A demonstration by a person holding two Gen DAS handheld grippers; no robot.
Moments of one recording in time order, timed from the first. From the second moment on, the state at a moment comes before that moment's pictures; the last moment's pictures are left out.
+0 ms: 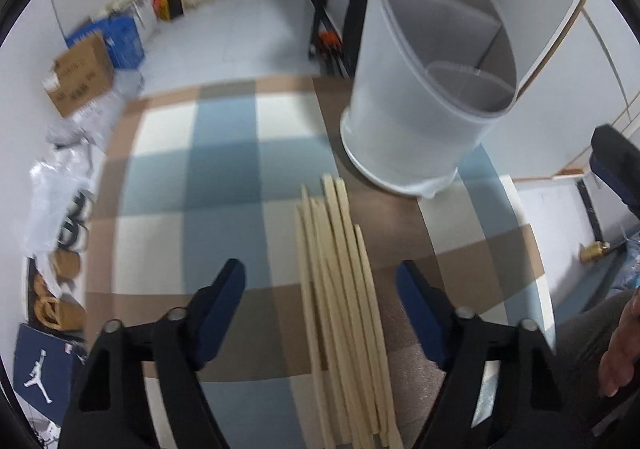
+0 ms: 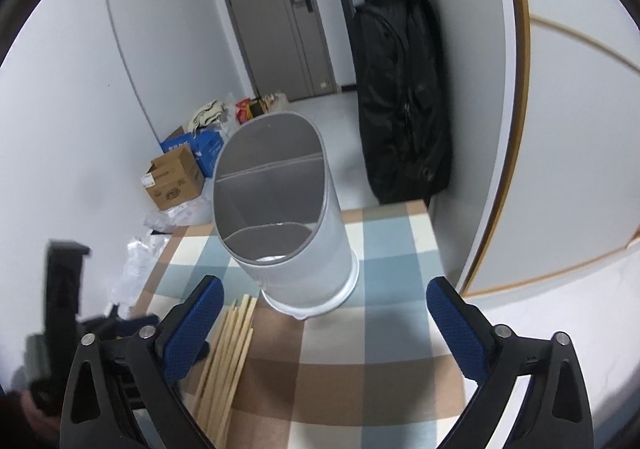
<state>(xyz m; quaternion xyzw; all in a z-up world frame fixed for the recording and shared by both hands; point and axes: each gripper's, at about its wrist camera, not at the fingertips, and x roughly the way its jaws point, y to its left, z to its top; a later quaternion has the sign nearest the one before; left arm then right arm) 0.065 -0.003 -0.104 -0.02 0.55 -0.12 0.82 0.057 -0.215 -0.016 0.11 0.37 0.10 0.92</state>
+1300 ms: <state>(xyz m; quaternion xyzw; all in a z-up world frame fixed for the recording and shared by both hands) 0.070 -0.005 -0.086 -0.14 0.55 -0.11 0.81 0.058 -0.228 -0.020 0.13 0.41 0.12 0.90</state>
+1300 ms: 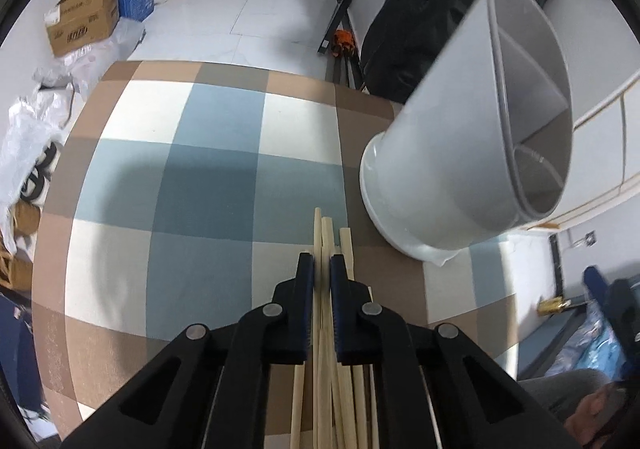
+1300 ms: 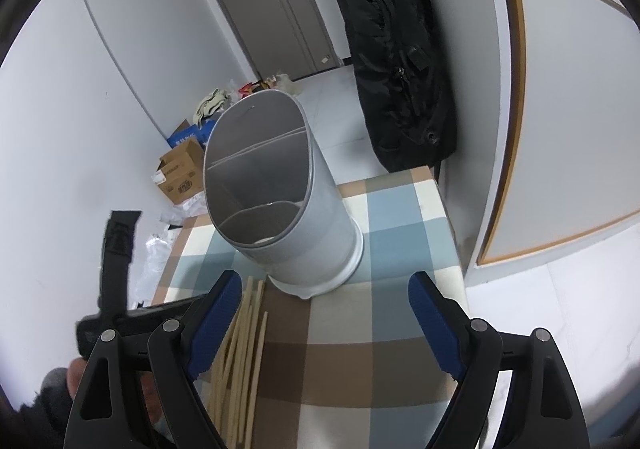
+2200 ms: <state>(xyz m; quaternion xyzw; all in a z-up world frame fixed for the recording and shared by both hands) 0.097 0.047 -0.080 -0.26 0.52 -0.18 0.80 0.072 -0.121 -0.072 0.10 0.50 0.31 0.80</state>
